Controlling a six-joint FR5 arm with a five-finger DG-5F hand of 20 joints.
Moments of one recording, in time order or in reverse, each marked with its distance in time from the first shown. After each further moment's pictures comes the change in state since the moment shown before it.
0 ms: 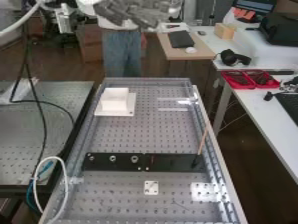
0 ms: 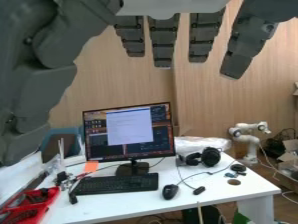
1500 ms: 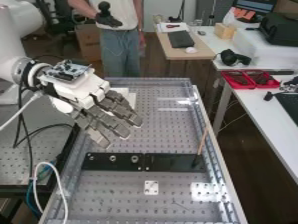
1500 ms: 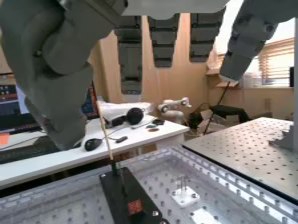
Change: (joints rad) arm -0.002 -0.078 -0.417 0.410 0.327 0.065
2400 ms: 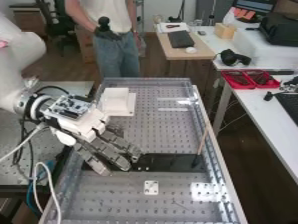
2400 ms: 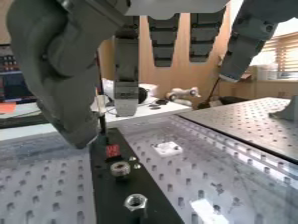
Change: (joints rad) arm -0.121 -0.148 -0.080 0.196 -0.192 -0.061
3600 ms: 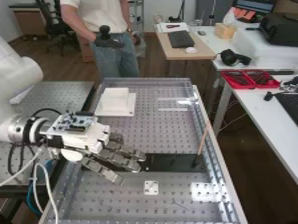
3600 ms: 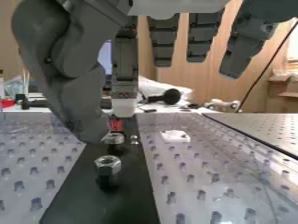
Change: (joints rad) arm -0.190 -0.142 0.011 0.180 -0.406 -0.146
